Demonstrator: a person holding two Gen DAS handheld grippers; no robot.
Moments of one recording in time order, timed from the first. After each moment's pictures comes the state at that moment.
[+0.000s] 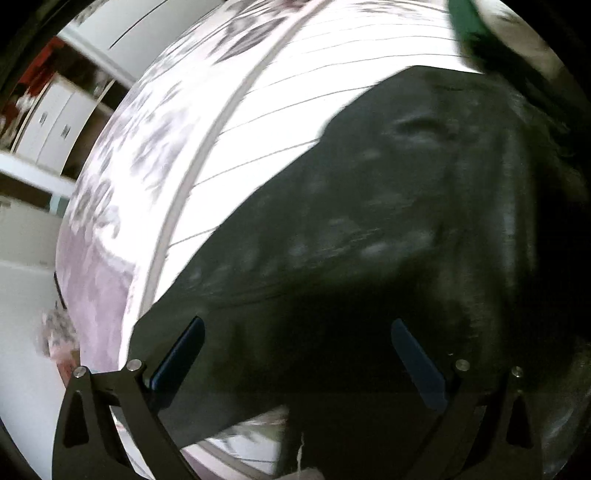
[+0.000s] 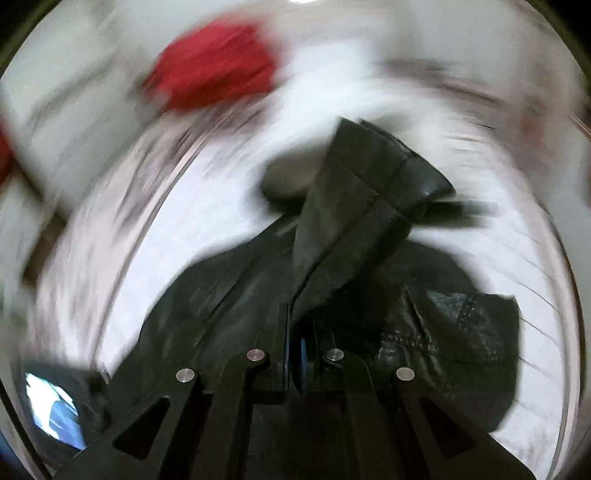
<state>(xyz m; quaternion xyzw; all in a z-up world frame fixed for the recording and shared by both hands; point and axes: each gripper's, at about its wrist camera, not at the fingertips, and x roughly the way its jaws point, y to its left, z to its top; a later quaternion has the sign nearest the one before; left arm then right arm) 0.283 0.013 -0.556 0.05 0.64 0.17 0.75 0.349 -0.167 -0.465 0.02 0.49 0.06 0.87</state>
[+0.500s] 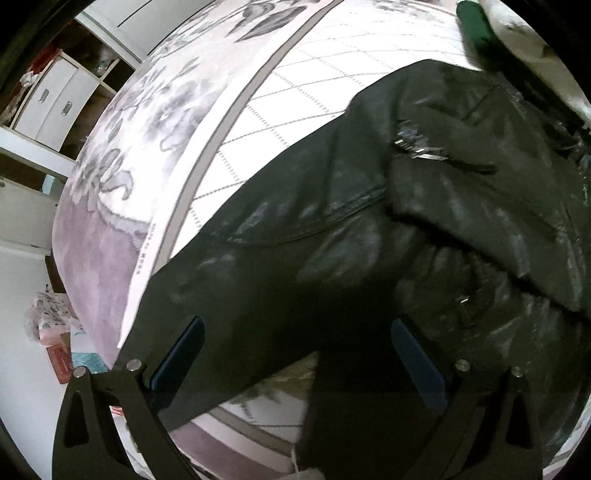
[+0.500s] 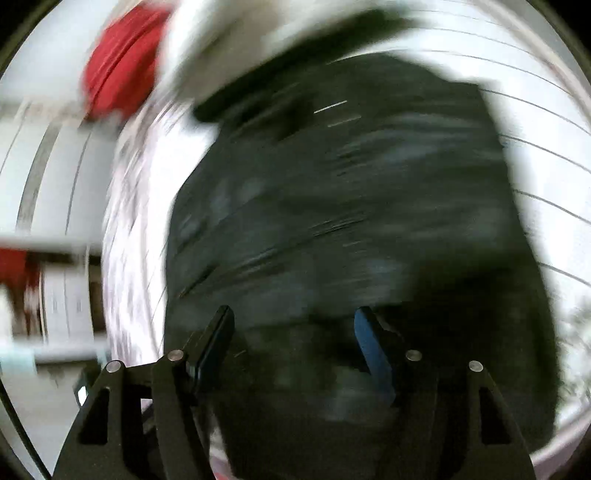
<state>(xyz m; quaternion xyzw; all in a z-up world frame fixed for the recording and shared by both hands) 0.244 0.015 -0.542 0.01 0.65 0.15 0.74 0.241 -0.307 -0.518 0.34 0.59 -0.01 0.74</state>
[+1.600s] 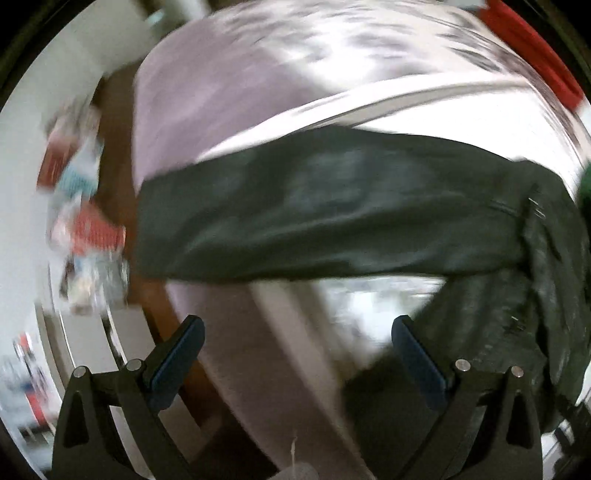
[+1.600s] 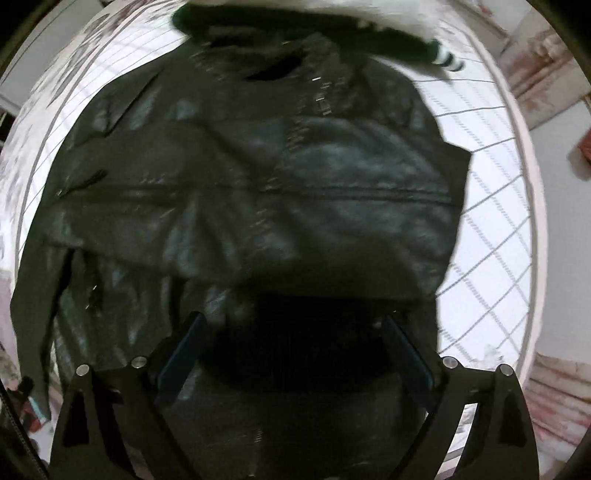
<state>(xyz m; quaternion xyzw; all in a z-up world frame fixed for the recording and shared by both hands) 0.090 0.116 -0.539 -0.27 0.59 0.36 0.67 0.159 -0.244 -0.509 -0.02 0.69 -0.02 0.73</state>
